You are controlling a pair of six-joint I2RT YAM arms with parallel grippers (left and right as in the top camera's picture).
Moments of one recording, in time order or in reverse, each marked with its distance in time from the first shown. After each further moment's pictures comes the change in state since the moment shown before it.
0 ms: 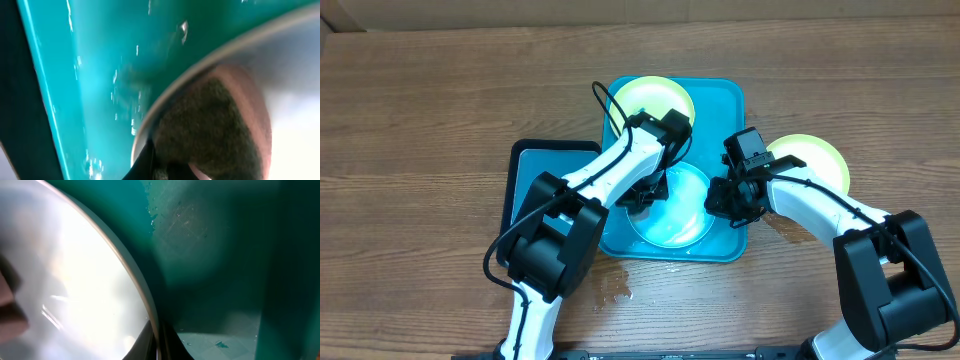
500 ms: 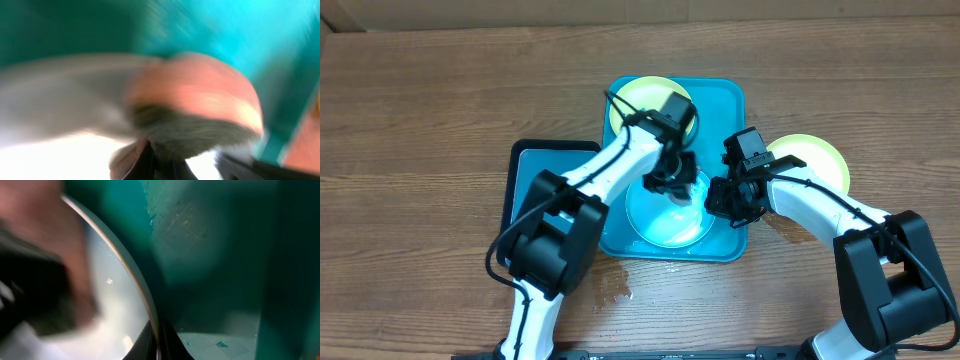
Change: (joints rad) left arm -0.007 0.014 0.001 0.331 0.462 0.130; right arm 0.000 0.000 0.000 -0.003 0.002 0.006
